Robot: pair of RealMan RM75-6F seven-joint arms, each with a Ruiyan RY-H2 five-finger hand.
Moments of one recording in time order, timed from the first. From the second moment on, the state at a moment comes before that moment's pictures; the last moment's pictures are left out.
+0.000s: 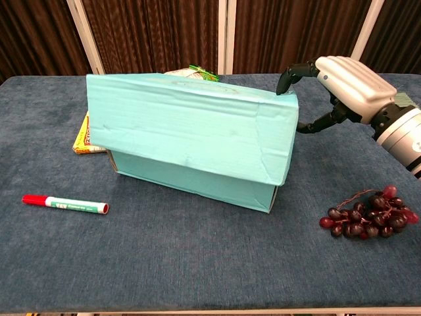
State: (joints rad) left arm -0.19 -1.27 -0.02 -1.44 1.53 1.41 -0.09; right arm 0.64 -1.87 0.10 -0.77 -1.59 1.34 0.31
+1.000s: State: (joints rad) left arm -0.20 -1.26 -0.02 -1.45 1.53 1.39 -0.08; right arm 0.69 -1.55 0.43 -1.27 -0.97 0.59 0.86
